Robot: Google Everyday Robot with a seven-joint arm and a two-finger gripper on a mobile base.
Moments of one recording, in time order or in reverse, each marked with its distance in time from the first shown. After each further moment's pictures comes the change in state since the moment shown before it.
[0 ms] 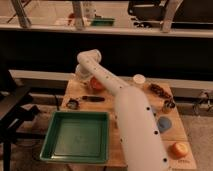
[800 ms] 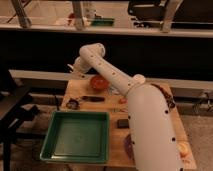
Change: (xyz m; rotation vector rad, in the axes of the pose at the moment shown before) arm -0.006 -0.032 -0.064 0.146 -0.020 -0.034
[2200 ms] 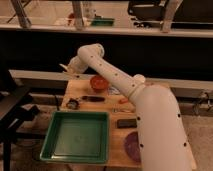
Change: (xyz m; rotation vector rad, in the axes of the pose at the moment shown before) arm -0.051 -0.006 -0.009 0.046 -0.089 -0.104
